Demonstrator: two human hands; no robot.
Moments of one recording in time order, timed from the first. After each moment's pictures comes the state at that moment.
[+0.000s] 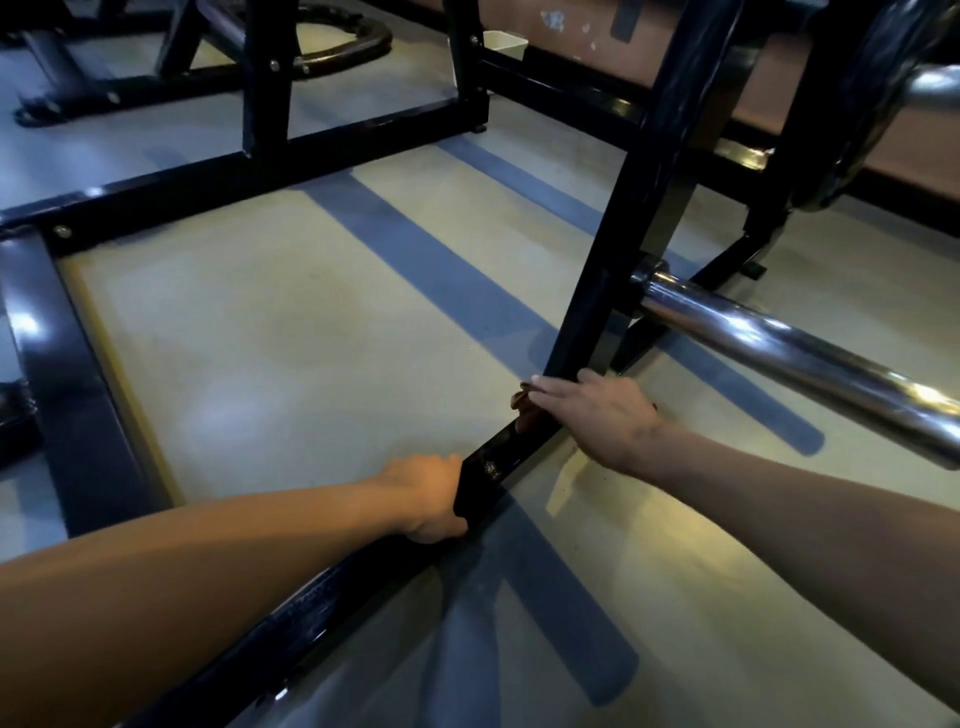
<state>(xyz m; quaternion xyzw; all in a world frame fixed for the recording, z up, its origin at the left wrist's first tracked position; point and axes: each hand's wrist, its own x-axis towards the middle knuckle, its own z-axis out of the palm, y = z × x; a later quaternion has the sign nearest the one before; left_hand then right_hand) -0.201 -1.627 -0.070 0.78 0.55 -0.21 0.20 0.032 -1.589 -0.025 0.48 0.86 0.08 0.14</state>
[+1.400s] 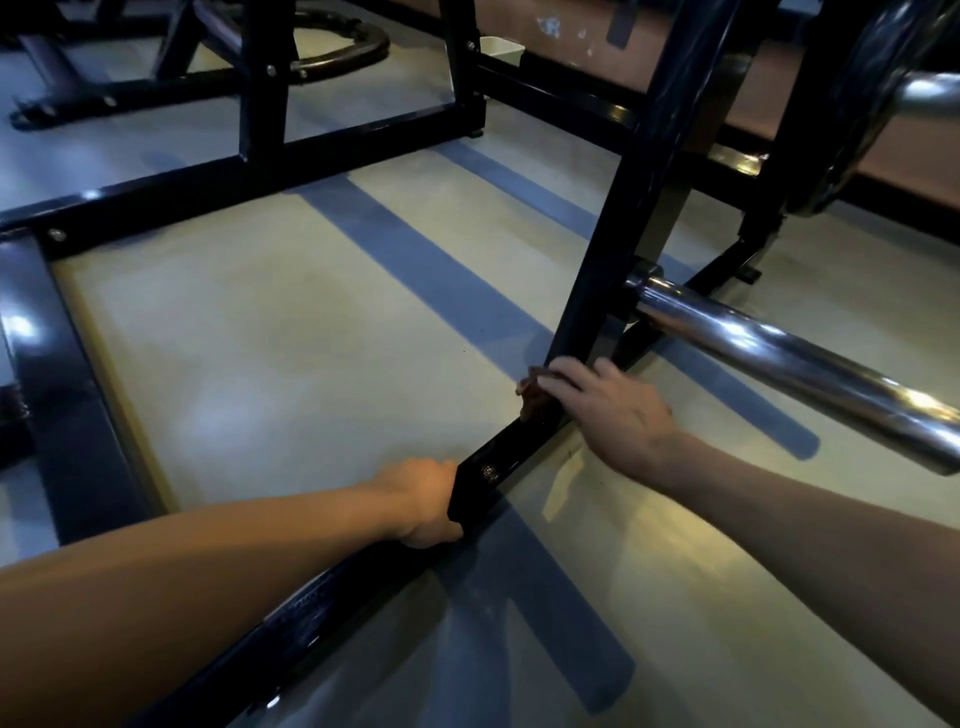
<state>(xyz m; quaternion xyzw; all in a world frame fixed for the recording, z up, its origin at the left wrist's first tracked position) -0.201 -1.626 -0.069 0.79 0.55 -0.20 0.20 0.050 -1.591 -0.028 0.51 0.85 0.12 0.04</state>
